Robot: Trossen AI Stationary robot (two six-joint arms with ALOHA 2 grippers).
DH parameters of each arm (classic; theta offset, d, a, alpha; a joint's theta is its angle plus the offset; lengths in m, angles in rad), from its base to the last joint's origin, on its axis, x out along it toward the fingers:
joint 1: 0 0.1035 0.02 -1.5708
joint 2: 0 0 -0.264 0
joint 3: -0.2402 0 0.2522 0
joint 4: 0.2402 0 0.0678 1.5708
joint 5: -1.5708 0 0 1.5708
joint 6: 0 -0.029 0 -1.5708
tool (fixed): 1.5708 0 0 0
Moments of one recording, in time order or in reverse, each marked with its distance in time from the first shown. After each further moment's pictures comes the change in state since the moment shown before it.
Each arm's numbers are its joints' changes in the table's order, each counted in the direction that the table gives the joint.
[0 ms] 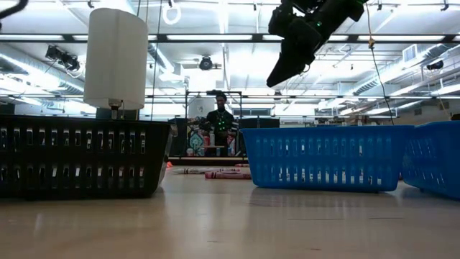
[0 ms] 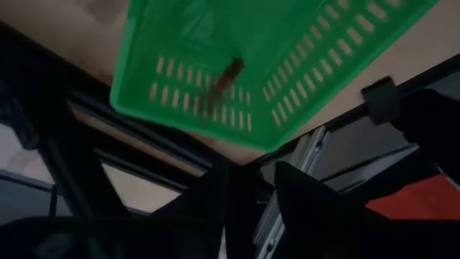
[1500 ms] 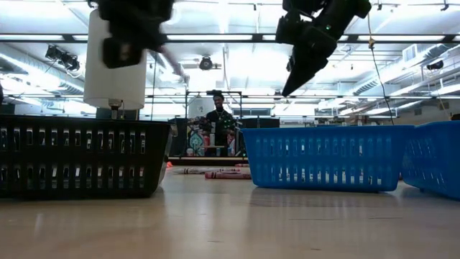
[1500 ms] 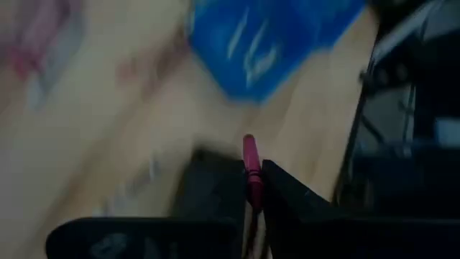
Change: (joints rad) left arm 0.481 -0.132 -0.004 -0.465 0.465 -0.710; right arm 0.020 -0.001 -0.001 0.156 -0.030 -0.005
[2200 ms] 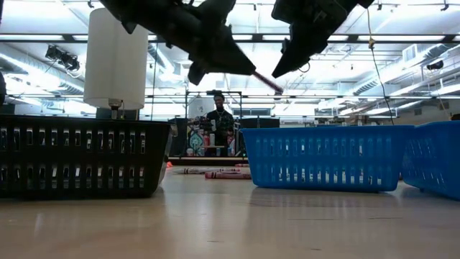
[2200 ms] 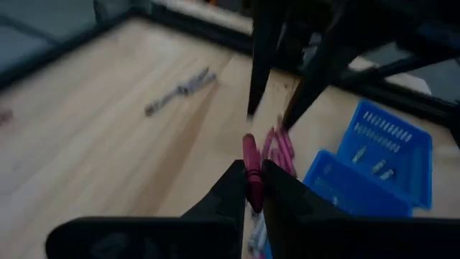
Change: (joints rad) left arm 0.186 0.306 0.000 -0.681 0.272 -0.551; right arm 0.146 0.000 0.000 -0.102 0.056 -0.027
